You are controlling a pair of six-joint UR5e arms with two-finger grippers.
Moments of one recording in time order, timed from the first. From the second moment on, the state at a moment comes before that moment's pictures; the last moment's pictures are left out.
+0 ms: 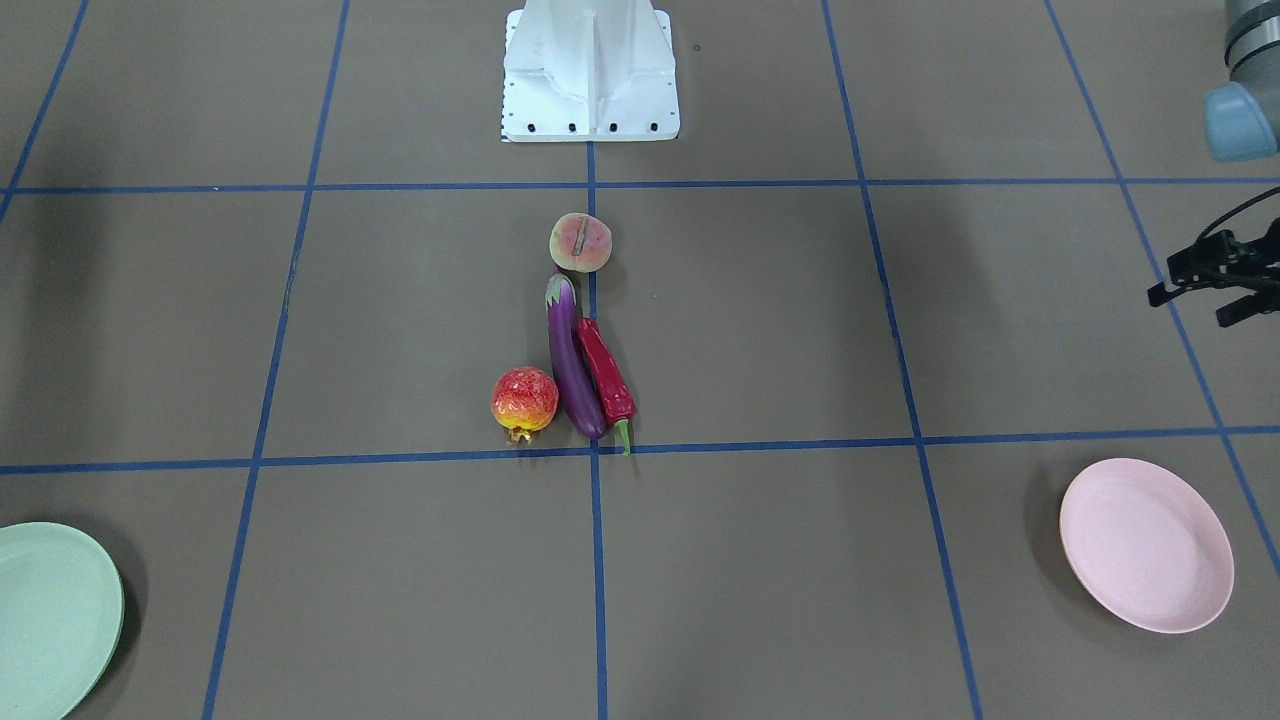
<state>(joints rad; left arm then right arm) -1.25 -1.67 -1.66 -1.86 -2.53 -0.37 1.46 -1.58 1.75 -1.51 2.40 -0.01</state>
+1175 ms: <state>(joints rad) -0.59 -2.21 -1.66 -1.80 -2.12 -1.17 1.46 -1.58 1.75 -1.51 2.41 -0.01</state>
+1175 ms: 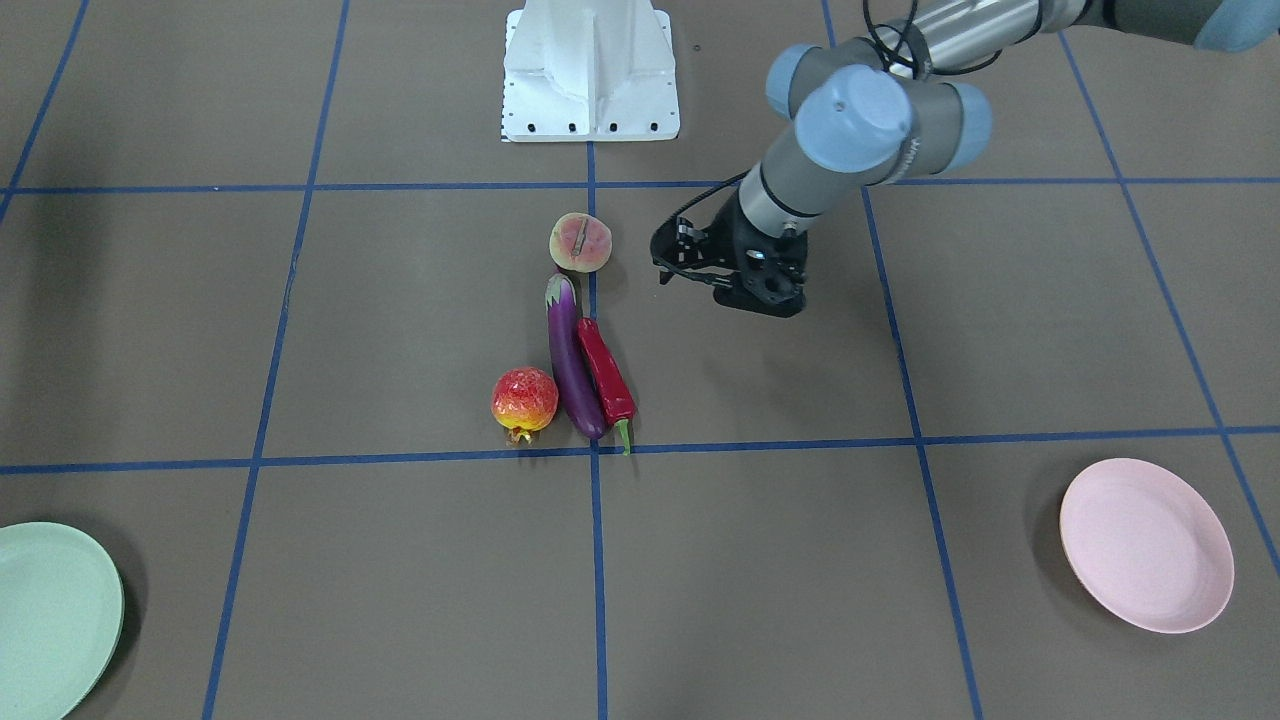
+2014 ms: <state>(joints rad) -0.45 -2.44 -1.48 -1.62 -1.95 -1.18 1.46 -1.58 1.75 -1.51 2.42 -0.01</state>
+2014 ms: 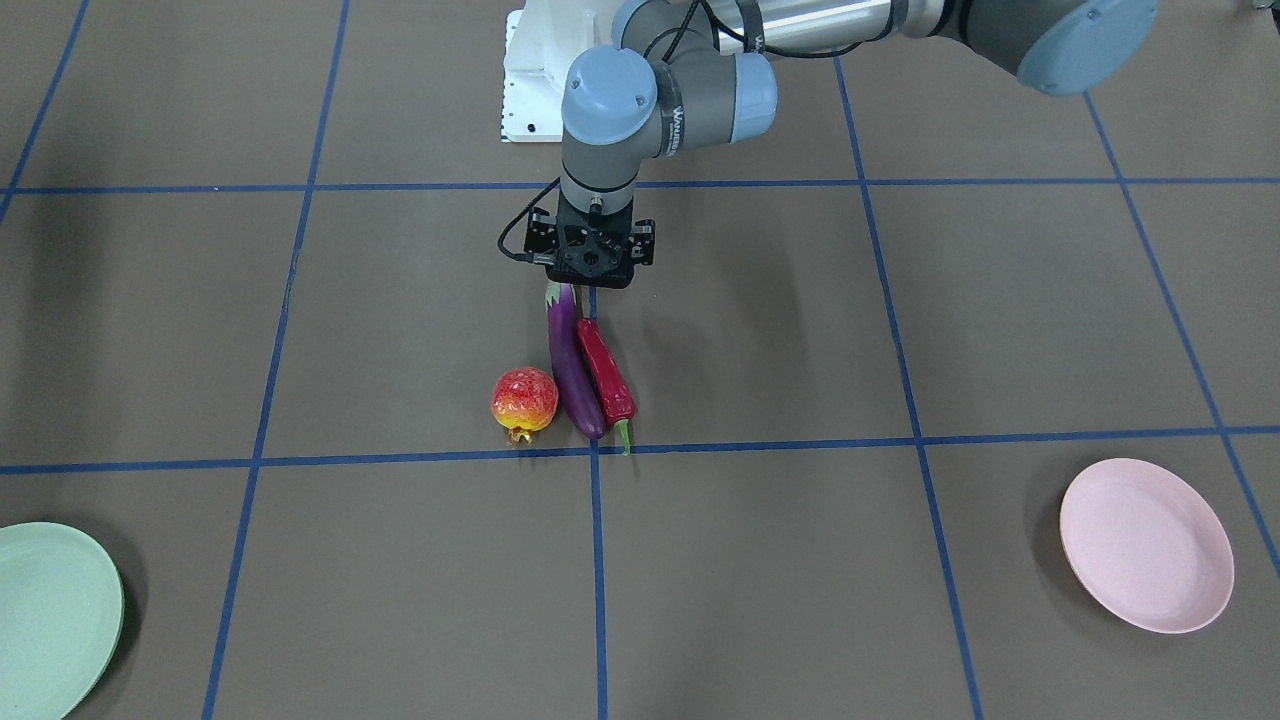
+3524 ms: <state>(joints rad) -0.45 -2.53 -1.28 -1.71 -1.93 -1.23 1.46 -1.59 1.75 -1.51 2.42 -0.01</state>
